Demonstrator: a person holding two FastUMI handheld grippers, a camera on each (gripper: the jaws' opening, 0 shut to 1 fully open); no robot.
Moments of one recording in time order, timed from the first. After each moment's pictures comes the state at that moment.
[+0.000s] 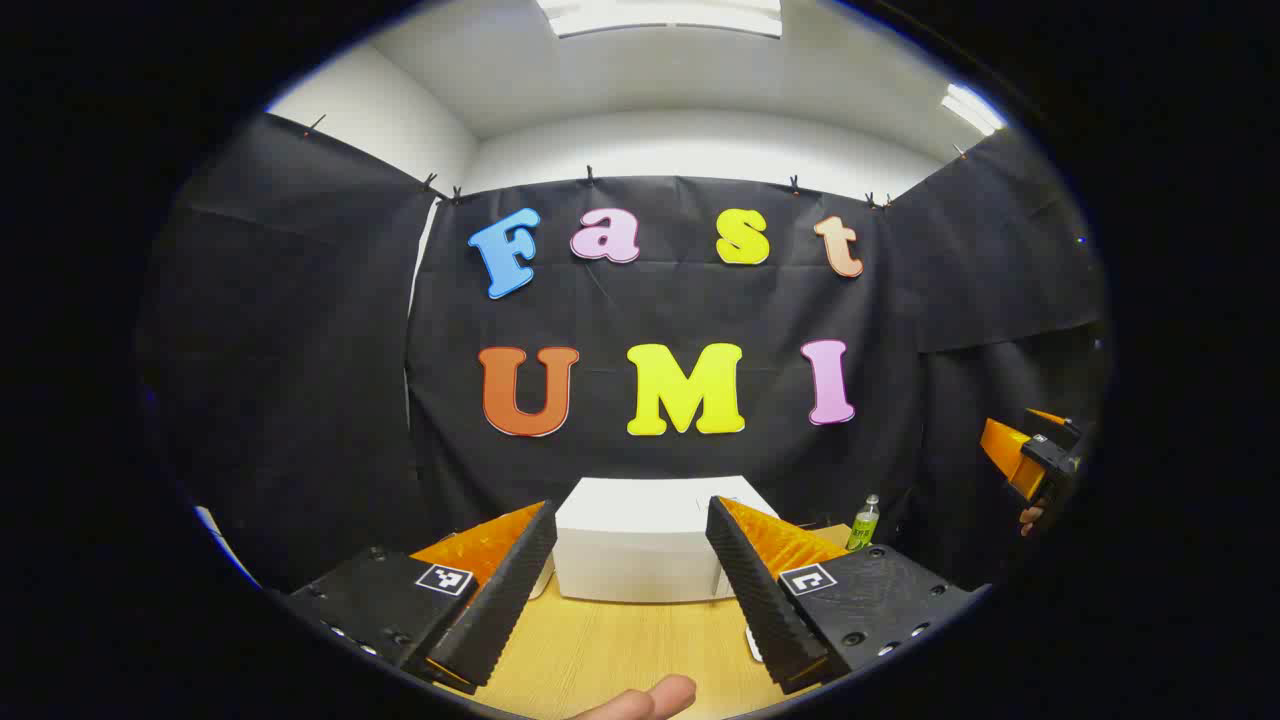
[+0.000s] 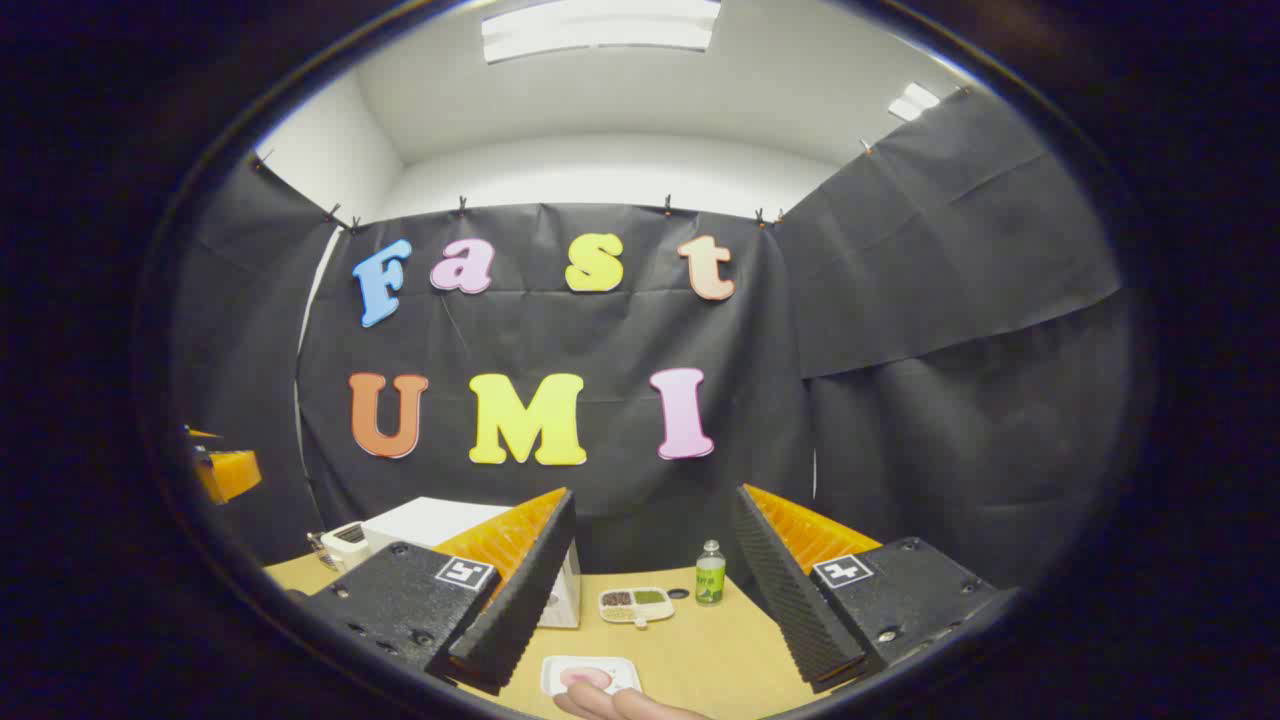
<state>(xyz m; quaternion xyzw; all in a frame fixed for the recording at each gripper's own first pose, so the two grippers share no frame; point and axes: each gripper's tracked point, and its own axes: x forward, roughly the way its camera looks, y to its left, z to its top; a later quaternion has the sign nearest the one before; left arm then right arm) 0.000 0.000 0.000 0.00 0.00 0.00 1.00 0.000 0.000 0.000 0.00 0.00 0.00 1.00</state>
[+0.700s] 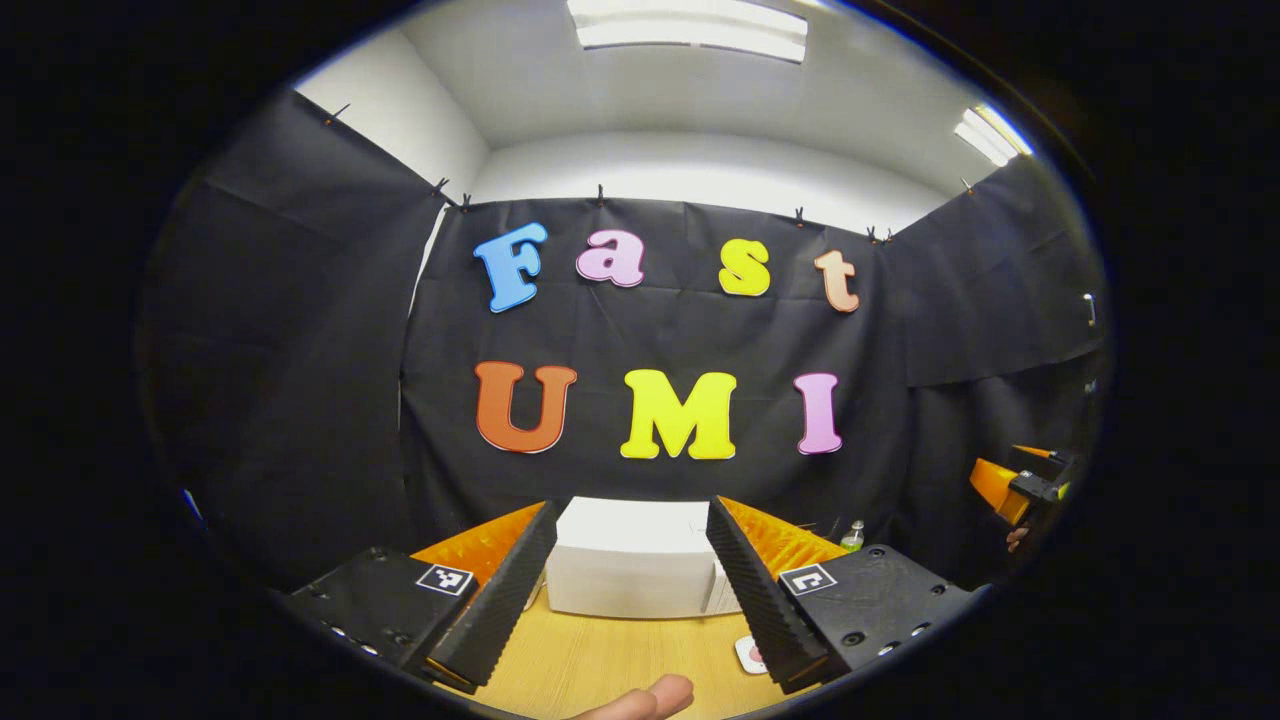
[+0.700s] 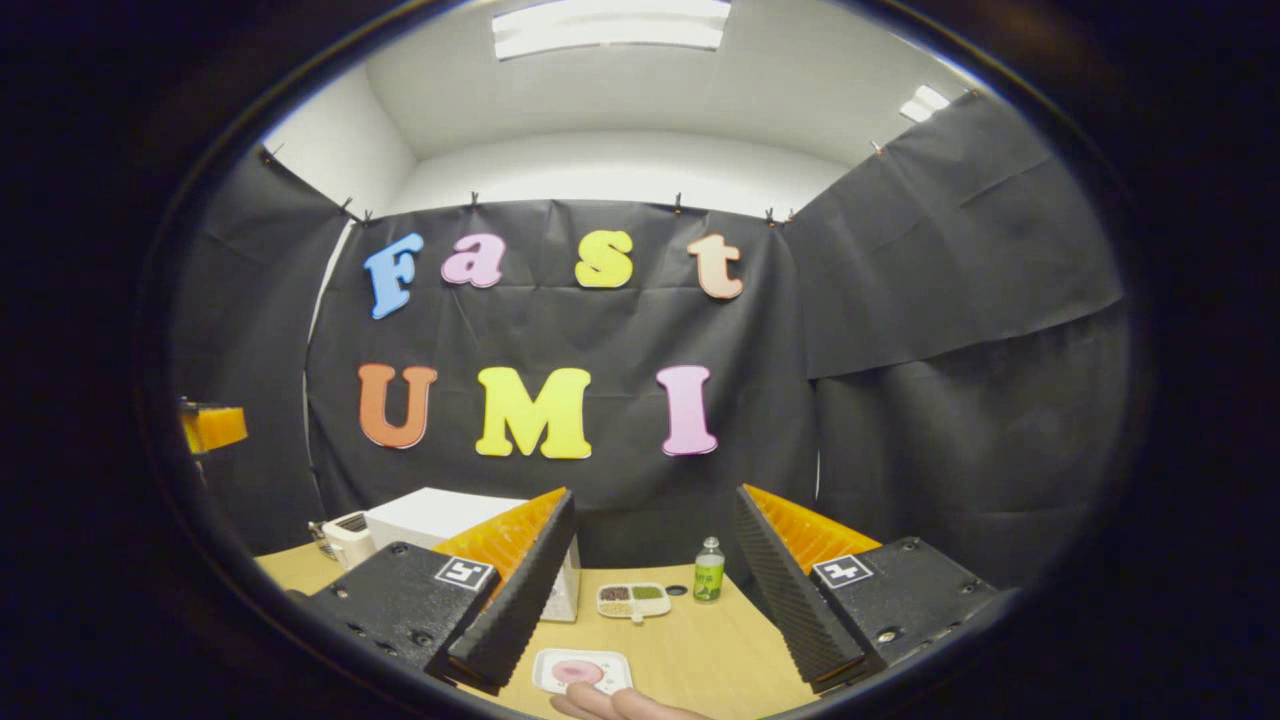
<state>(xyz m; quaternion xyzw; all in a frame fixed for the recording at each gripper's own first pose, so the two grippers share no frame) -0.003 0.024 0.025 -0.04 -0.04 -0.01 1.00 -0.005 -0.004 -0.005 -0.01 0.01 0.02 1.00</state>
